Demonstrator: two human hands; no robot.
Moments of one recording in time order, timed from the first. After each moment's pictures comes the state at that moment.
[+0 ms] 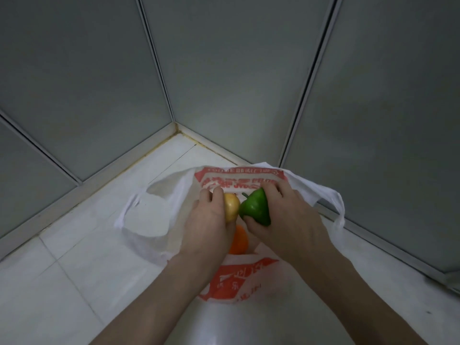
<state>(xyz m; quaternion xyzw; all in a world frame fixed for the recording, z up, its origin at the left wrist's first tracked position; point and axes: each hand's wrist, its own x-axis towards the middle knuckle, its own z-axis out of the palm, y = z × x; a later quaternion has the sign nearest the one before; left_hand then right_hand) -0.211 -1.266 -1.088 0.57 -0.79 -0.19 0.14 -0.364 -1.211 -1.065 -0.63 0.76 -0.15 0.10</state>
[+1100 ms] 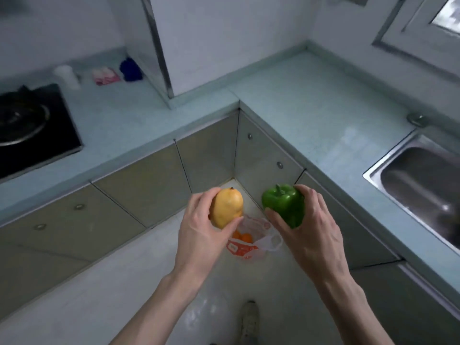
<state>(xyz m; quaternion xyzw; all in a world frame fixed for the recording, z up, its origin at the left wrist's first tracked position) -0.073 -1.074 -0.303 0.63 -0.63 -0.27 0.37 -0.281 -1.056 -0.270 -0.60 0.73 -0.27 0.16</state>
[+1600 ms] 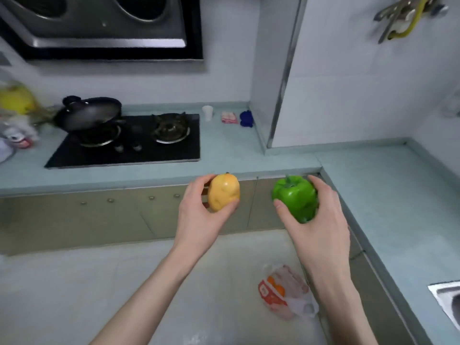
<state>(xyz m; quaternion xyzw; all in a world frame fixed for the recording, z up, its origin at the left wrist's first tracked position) 0.027 -1.001 -0.135 0.70 -0.42 -0.17 0.56 -0.176 -1.051 -0.099 -0.70 0.55 -0.39 0.24</state>
